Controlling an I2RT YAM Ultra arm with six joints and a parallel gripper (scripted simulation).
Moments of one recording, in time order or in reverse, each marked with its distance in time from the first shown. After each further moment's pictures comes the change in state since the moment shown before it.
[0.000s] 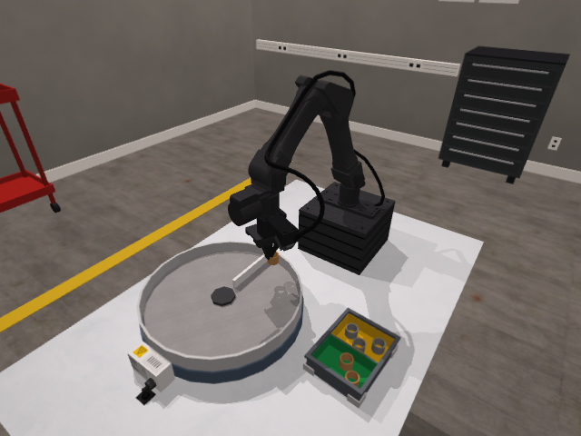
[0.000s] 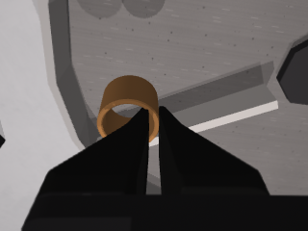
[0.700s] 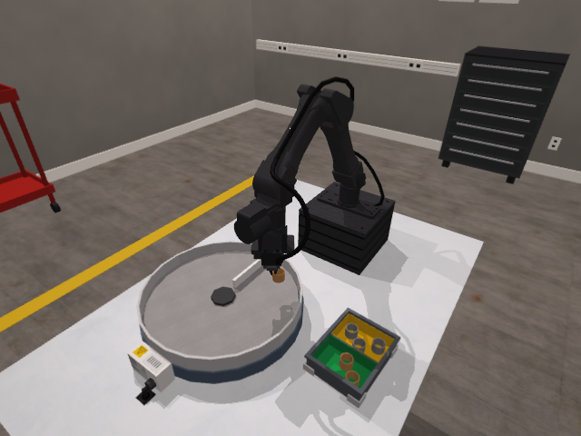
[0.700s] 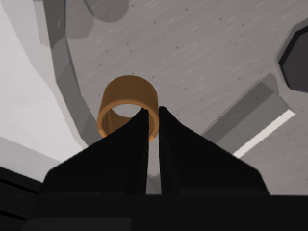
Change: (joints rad) arm 0.143 0.117 0.188 -0.063 0.000 0.713
